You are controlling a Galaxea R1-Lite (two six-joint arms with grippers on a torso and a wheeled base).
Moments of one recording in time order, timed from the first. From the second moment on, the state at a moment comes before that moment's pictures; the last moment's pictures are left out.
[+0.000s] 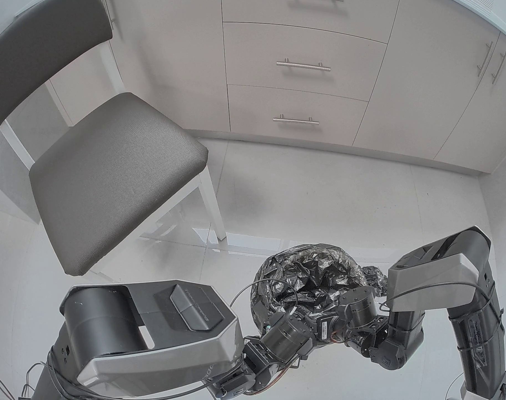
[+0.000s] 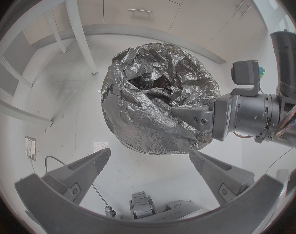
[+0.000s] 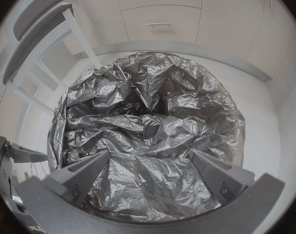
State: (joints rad) left arm -0.97 2.46 -0.96 -0.63 0.34 -0.59; right arm 0.58 2.52 -0.54 -1.32 -0.31 0.26
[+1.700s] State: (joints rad) left arm -0.88 2.37 -0.78 -1.05 0.35 -0.42; right arm 0.52 2.45 -0.74 -1.24 -0.30 0.15
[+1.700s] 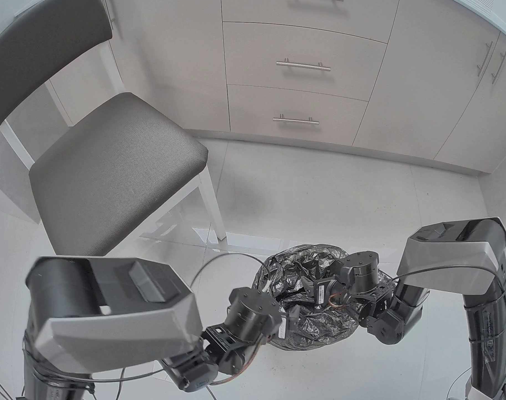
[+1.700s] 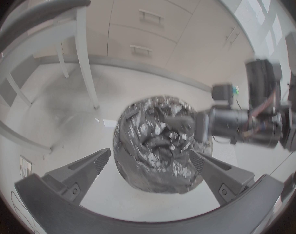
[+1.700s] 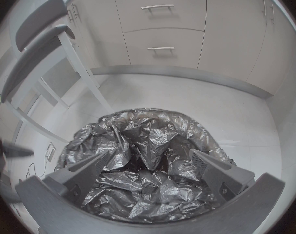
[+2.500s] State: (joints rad) left arm -0.33 1.28 -0.63 -0.46 0.23 -0.26; right arm 0.43 1.91 -0.42 -1.34 -0.27 0.08
